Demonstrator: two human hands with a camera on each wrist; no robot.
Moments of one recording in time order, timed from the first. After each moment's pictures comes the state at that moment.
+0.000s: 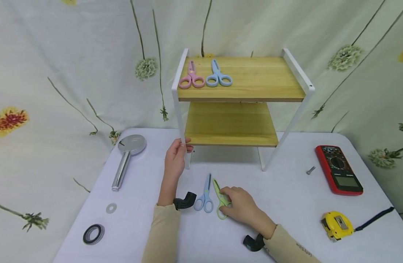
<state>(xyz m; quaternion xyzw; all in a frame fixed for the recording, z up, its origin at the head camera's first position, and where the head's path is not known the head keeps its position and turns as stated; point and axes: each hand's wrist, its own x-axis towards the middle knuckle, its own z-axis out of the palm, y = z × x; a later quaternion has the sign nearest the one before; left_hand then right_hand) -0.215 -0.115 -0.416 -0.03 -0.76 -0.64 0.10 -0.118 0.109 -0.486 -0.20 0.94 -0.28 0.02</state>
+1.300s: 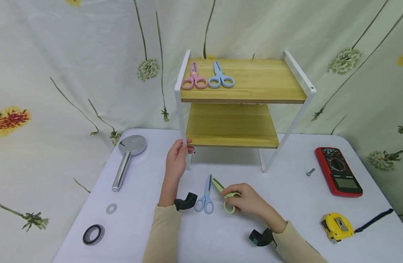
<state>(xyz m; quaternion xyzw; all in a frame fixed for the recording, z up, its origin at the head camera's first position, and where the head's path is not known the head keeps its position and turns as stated) -0.214 -0.116 -0.417 -0.03 -0.76 -0.64 0.10 -0.129 0.132 -0.461 -0.18 0.81 -0.54 0.17</state>
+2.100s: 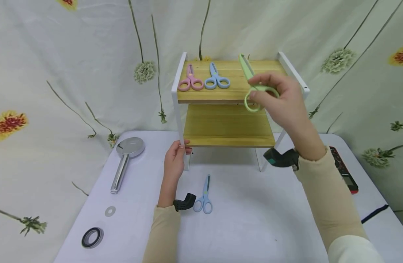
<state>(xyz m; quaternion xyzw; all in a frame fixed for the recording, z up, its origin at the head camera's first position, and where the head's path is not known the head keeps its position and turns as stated) -0.213 -0.114 -0.415 -0.03 -0.76 -0.64 0.10 -0.183 0.163 -0.211 -0.16 0.78 -0.58 -0.19</state>
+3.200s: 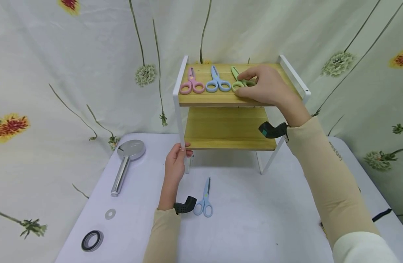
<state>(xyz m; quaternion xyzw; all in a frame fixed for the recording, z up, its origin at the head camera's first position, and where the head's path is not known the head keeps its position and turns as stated) -0.214 -0.114 -0.418 -0.04 -0.76 -0.64 0.10 -0.261 0.166 -0.188 -0.14 0.94 -0.30 -0.07</state>
